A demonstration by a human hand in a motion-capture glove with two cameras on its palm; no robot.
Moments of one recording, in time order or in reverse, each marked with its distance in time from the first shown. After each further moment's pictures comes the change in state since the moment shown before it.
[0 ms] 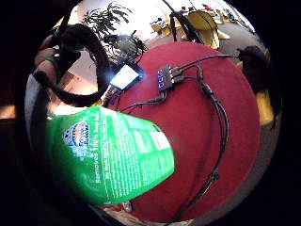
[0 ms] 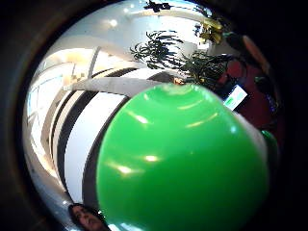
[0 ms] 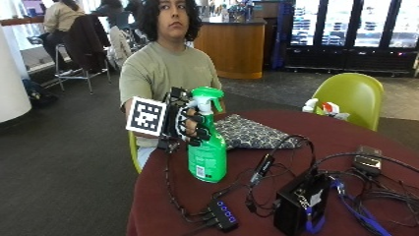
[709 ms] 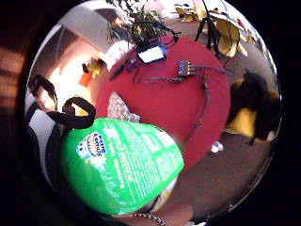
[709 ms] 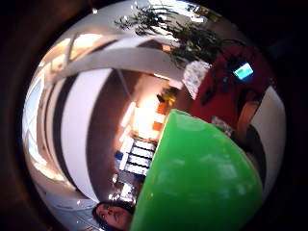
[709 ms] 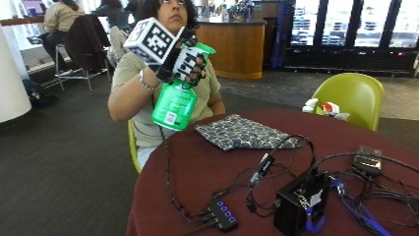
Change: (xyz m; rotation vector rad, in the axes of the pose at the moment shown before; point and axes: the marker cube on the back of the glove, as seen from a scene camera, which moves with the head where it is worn) arm -0.153 0.055 -0.054 -0.510 0.251 -0.055
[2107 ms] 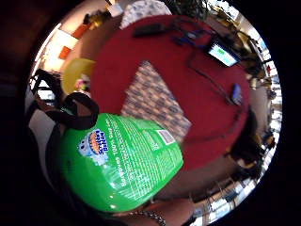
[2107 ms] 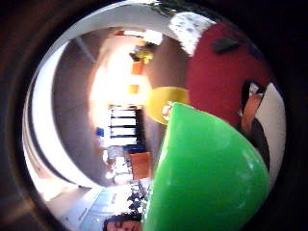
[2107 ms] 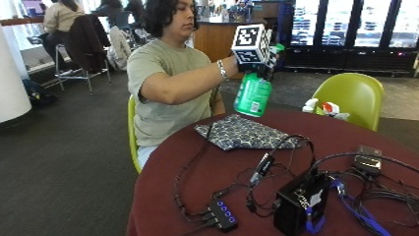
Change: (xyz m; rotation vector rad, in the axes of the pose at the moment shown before) arm -0.163 -0.063 0.230 -0.334 0.013 -0.166
